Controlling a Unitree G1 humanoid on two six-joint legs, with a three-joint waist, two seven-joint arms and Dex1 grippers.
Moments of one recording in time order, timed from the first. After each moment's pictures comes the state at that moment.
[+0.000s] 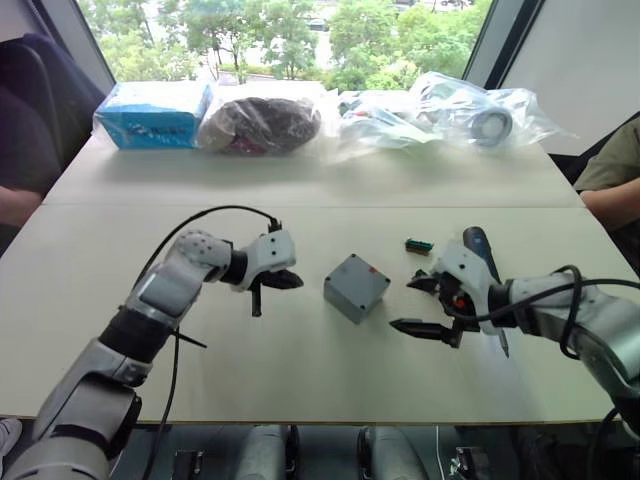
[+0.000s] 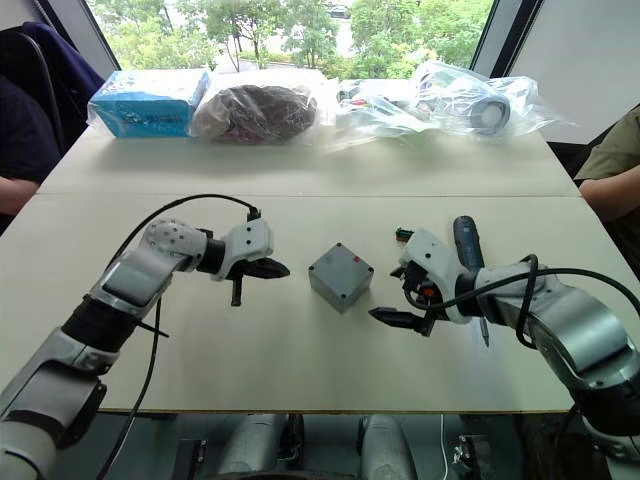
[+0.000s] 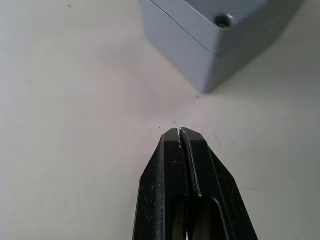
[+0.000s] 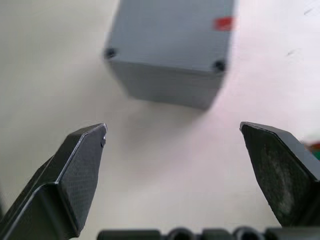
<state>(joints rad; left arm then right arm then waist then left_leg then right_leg) -0.63 0.63 -0.38 0.02 -0.12 0.45 -1.18 -0.34 -0.95 0.08 -0.49 0.57 0.98 0.80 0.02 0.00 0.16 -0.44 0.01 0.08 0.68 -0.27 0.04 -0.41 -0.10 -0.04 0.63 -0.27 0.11</state>
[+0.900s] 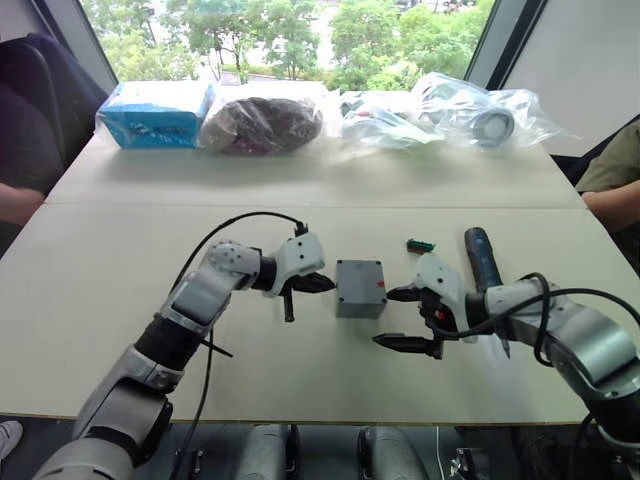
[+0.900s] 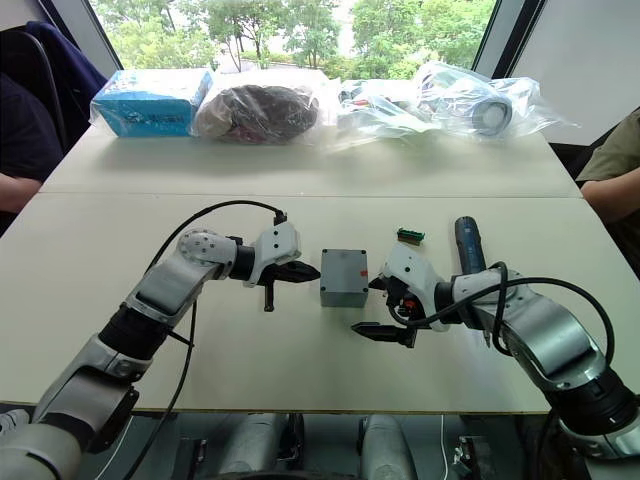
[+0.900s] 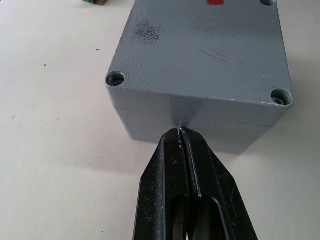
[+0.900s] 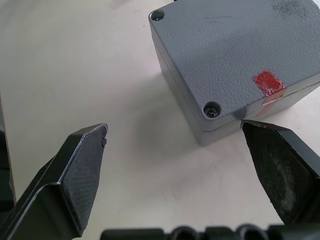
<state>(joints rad) -0.64 0.47 -0.38 0.05 -0.10 0.45 -1.09 -0.31 -0.88 0.15 -0.50 0.52 0.91 0.88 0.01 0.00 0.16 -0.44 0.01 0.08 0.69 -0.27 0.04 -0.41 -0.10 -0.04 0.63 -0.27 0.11</state>
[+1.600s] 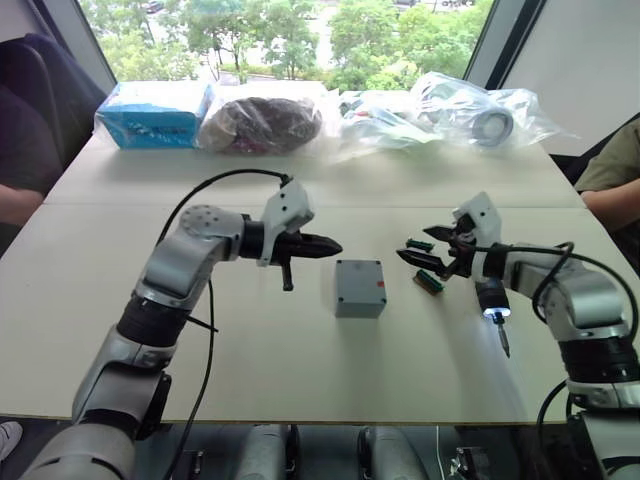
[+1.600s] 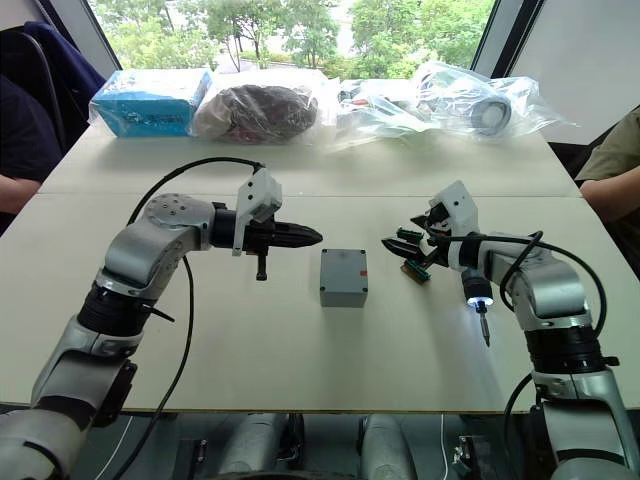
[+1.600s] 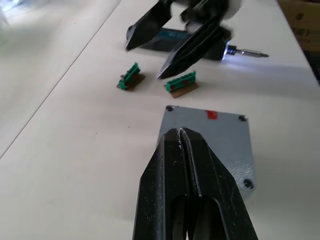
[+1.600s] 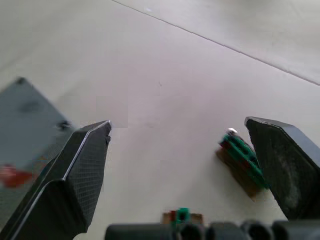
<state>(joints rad) -0.75 0.48 -0.22 -0.06 -0.31 0.62 -1.13 -0.49 -0.68 0.00 0.08 0.40 0.67 0.74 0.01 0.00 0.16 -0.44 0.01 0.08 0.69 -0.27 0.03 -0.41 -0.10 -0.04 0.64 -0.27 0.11</state>
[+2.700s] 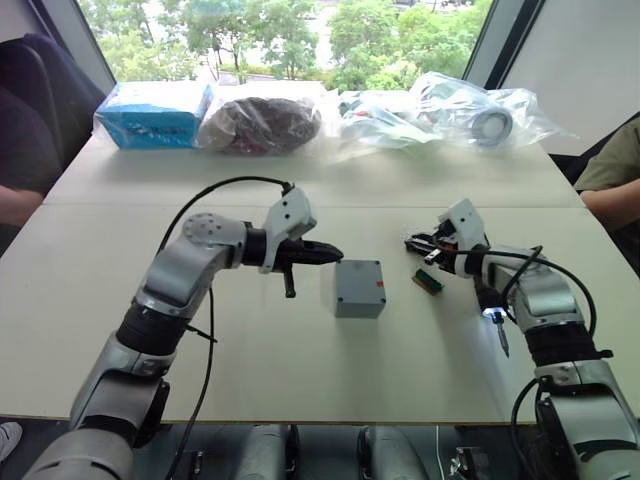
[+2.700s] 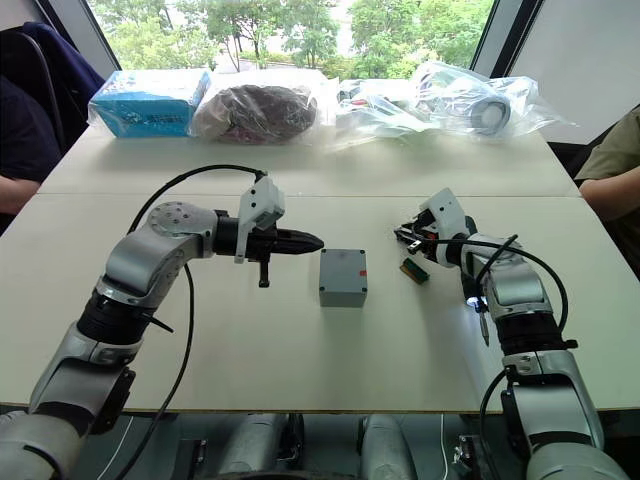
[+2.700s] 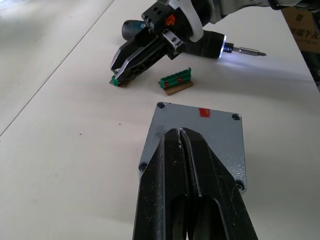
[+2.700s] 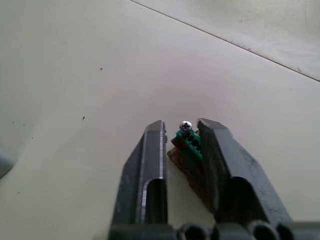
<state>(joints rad) -0.71 0.49 -0.24 -0.09 -0.31 0.64 -1.09 -0.58 -0.59 0.02 0.34 0.24 0.45 0.73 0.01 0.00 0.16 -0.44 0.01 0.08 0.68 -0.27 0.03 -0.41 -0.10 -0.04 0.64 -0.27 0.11</state>
